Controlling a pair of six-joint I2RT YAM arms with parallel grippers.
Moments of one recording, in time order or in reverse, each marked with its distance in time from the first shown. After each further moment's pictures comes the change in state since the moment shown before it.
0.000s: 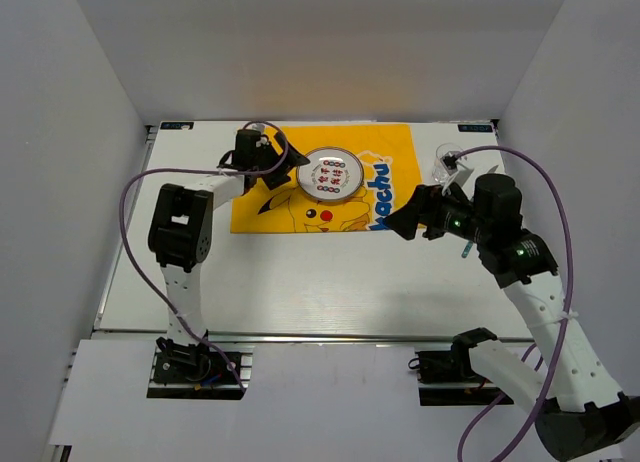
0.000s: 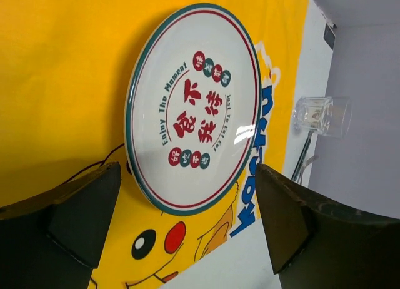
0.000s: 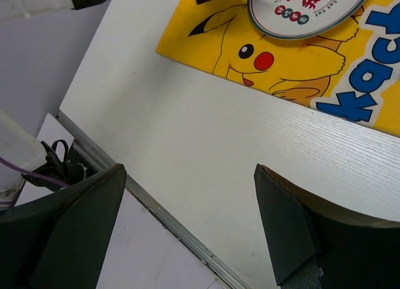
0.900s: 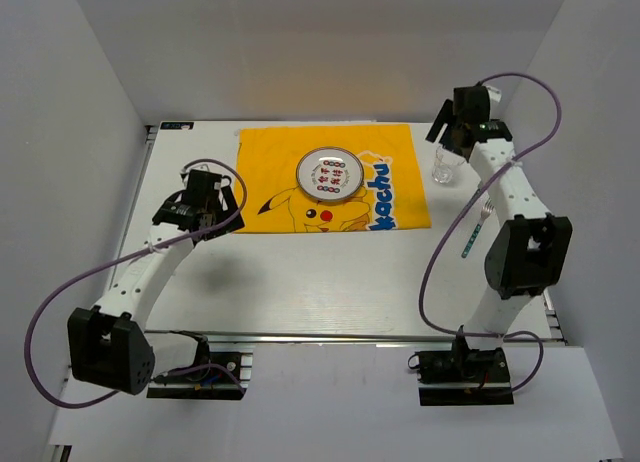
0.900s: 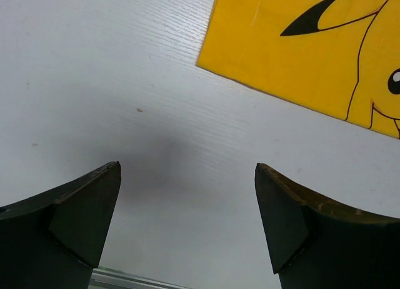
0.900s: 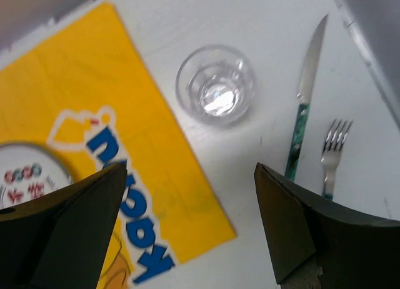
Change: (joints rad) left arm 0.016 -0.886 -0.425 -0.832 -0.639 0.386; right arm -0.202 0.894 0.628 -0.051 0.765 0.084
